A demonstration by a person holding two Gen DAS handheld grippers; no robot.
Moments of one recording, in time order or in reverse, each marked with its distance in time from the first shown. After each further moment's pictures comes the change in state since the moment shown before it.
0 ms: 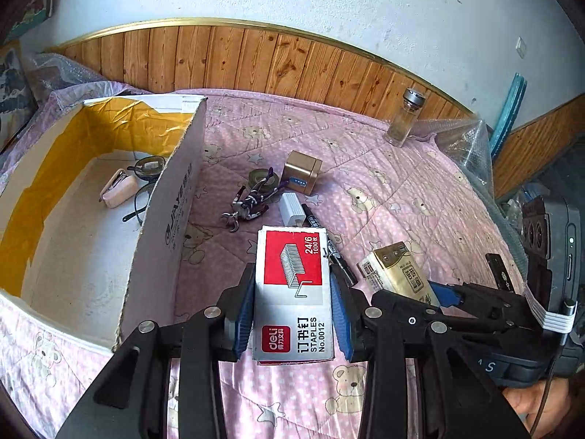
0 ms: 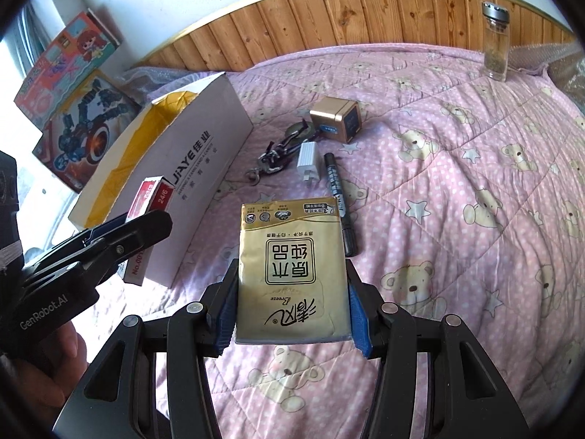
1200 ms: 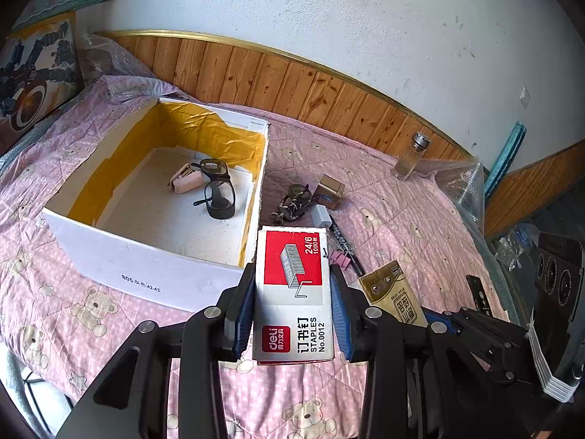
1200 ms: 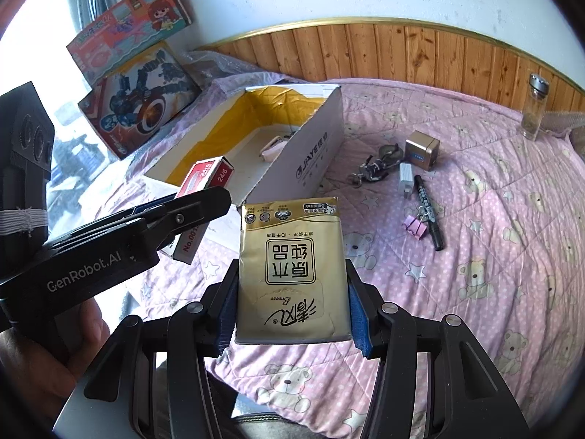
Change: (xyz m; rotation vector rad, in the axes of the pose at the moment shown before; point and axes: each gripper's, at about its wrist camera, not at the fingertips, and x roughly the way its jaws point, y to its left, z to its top) left arm -0.101 0.057 -0.027 -0.135 -0.091 -0.009; right arm -0.047 0.138 -0.038 -0.192 -0.051 0.032
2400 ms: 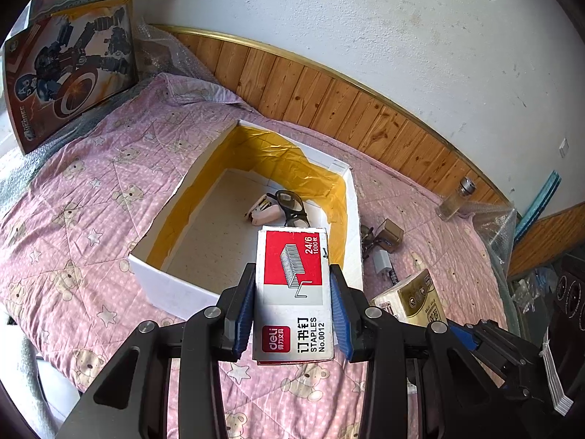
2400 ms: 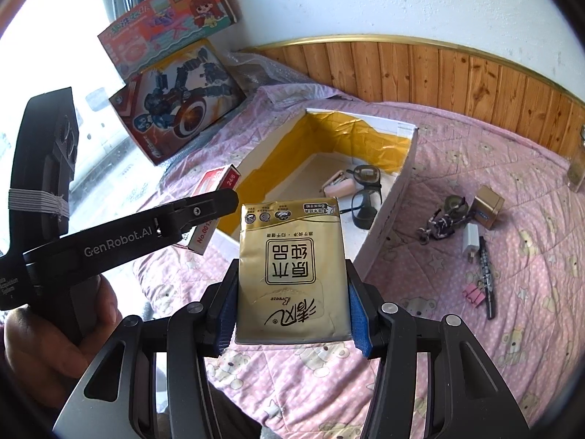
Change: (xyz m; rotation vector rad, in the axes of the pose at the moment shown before) left arm -0.022 0.090 0.058 -0.135 -0.024 0.112; right arm 0.036 0.065 0.071 -0.092 -0.006 0.118
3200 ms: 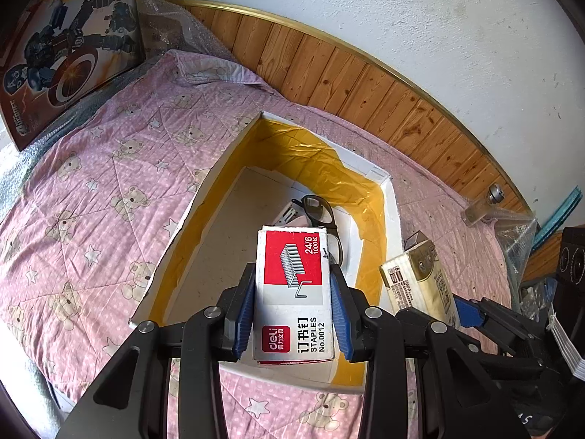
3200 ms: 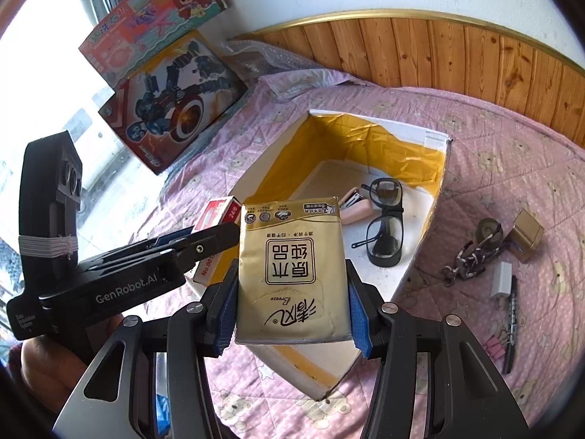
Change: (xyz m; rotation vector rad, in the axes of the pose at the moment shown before) left arm 0.060 0.029 0.053 -0.056 0.113 0.061; right arm 0.071 -0.035 0.077 0.054 0.108 0.100
